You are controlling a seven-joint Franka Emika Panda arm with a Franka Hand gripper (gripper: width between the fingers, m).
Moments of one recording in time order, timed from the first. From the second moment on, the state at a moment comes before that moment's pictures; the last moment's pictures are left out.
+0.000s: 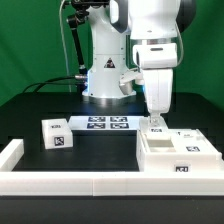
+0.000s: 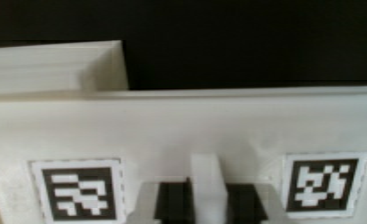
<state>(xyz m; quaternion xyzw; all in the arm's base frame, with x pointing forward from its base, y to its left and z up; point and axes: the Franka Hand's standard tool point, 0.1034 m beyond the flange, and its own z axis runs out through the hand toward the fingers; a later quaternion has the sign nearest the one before) 0.491 0.066 0.058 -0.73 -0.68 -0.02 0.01</state>
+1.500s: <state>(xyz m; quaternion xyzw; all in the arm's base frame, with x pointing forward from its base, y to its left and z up) 0.561 0.061 0.059 -0.73 -0.69 -0.02 0.02</state>
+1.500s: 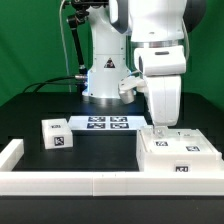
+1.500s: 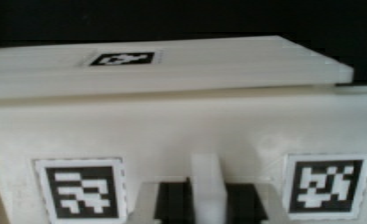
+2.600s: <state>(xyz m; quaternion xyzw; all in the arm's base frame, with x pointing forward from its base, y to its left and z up) 0.576 0.061 0.060 -0.72 -0.69 -0.03 0.02</state>
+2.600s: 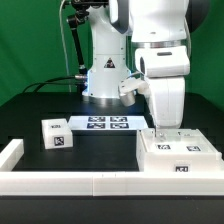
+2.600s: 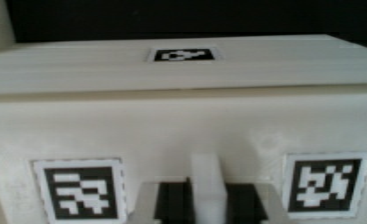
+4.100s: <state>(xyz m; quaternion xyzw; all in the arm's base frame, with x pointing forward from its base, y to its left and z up) 0.487 0.030 0.094 -0.84 -0.53 -0.11 -0.04</state>
